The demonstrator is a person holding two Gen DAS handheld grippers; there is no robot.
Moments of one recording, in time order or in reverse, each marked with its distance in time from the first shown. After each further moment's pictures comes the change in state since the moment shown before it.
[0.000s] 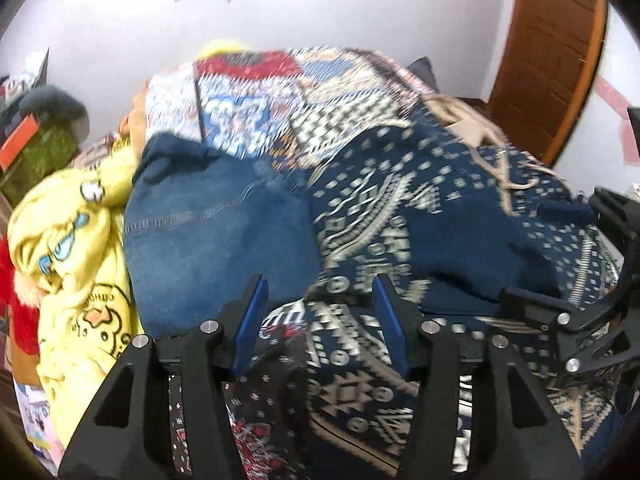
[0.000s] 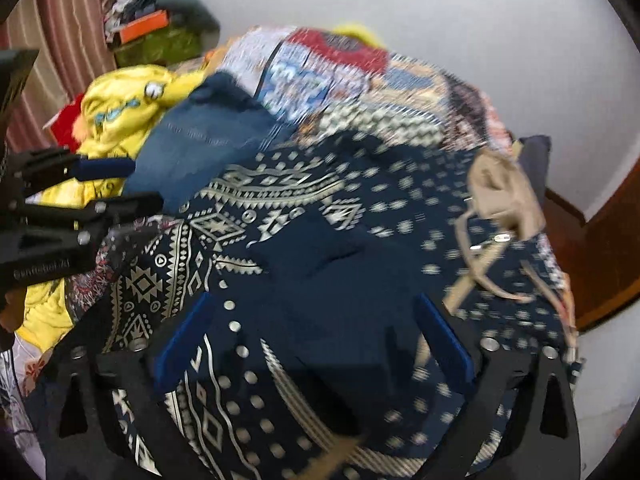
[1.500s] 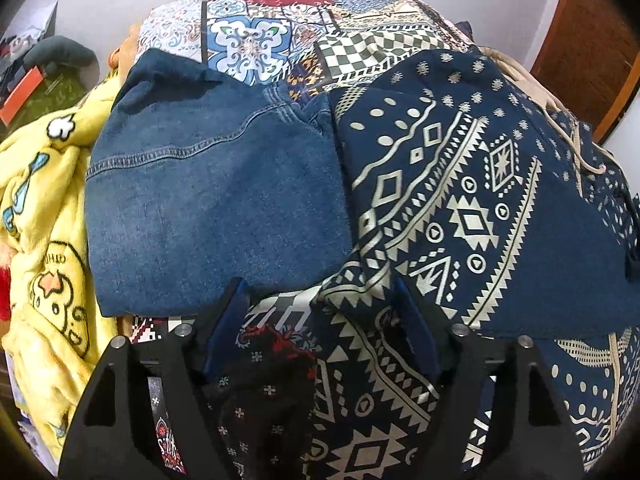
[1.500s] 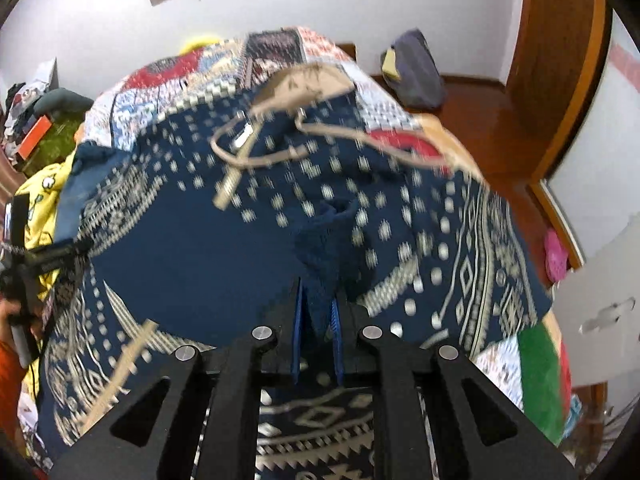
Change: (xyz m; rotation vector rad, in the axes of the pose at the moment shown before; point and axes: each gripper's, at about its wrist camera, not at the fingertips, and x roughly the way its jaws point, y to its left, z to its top) left arm 0.090 0.004 -0.007 -0.096 0.163 0.058; right arm -0.073 -0.156 -0.130 0.532 0.015 -0.147
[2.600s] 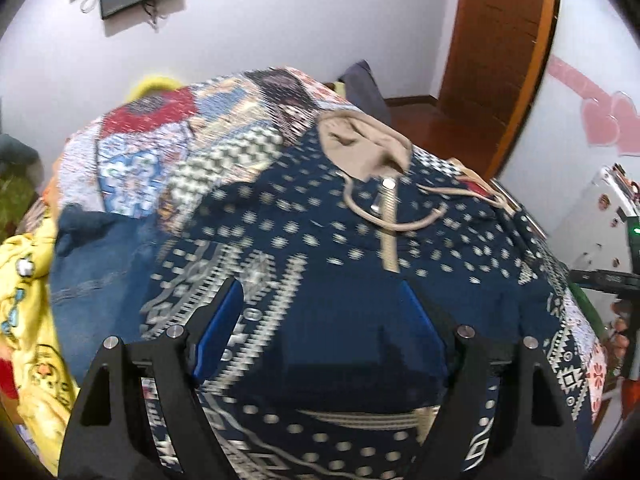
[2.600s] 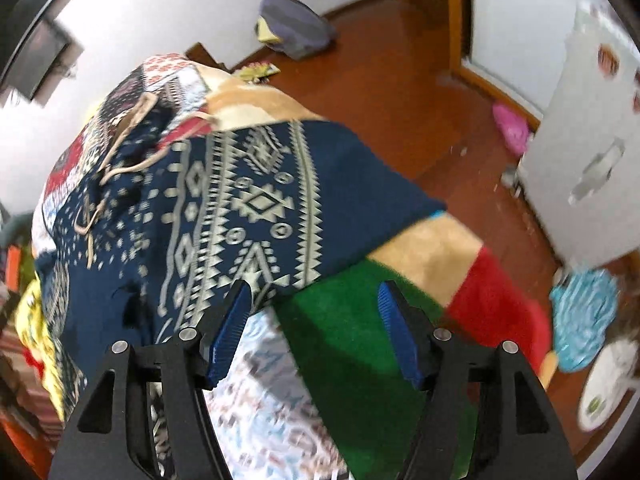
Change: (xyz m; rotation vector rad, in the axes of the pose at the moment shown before) left arm -0.092 -0.168 0.030 0.237 -0.194 -0.180; right arm 0.017 -0.199 -0.034 0.512 0.095 0.049
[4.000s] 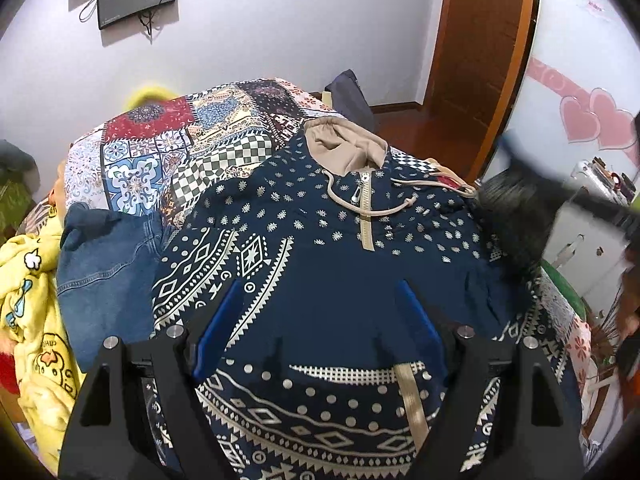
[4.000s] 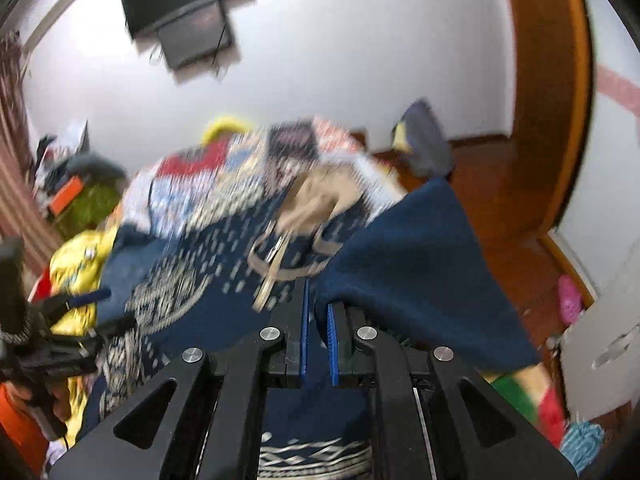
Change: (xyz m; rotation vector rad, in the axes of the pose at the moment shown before) left arm -0.055 0.000 -0.027 0.020 -0.050 -0.032; right arm -0.071 0.205 -0.044 -0.493 -0.264 0.152
